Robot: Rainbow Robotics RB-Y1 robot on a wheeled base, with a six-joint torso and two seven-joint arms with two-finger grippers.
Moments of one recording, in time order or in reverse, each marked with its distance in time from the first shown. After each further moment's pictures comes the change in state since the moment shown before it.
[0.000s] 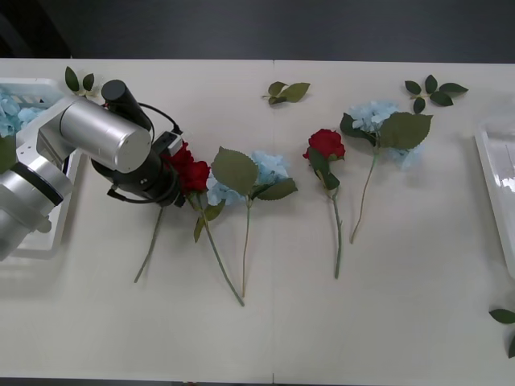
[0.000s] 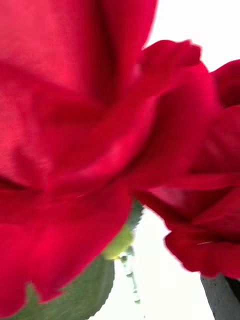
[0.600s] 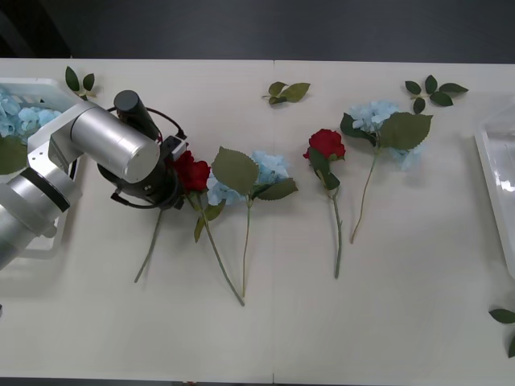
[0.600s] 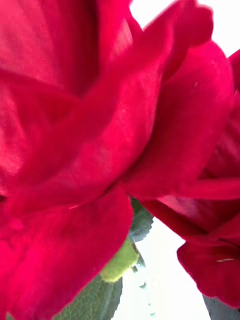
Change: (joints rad) right arm 0.000 0.085 0.000 0.178 0.109 -0.134 0.001; left arm 0.000 -0.003 -0.051 0.000 -0.070 -0.028 0.000
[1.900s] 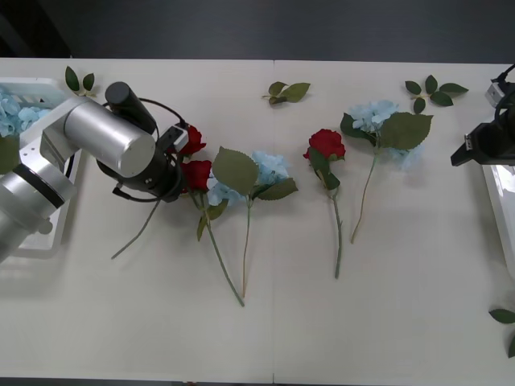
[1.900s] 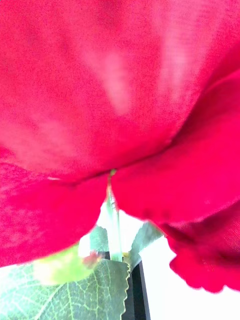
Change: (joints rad) right arm 0.000 -0.076 -0.117 -0.652 -0.538 0.583 -0.333; left arm 0.001 0.021 0.029 -0.043 0.059 -0.045 0.000
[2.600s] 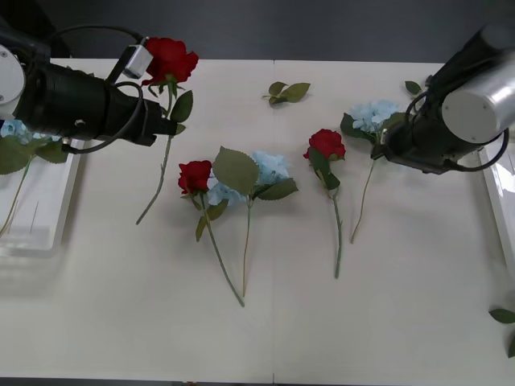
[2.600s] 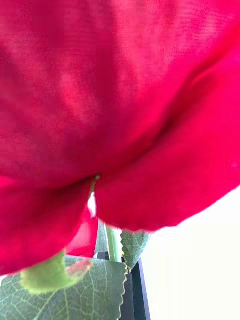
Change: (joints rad) right arm 0.000 0.266 0.001 -0.187 0.248 0.054 -0.512; left arm 0.126 0.068 0.477 -0.204 0.623 0.027 -0.324
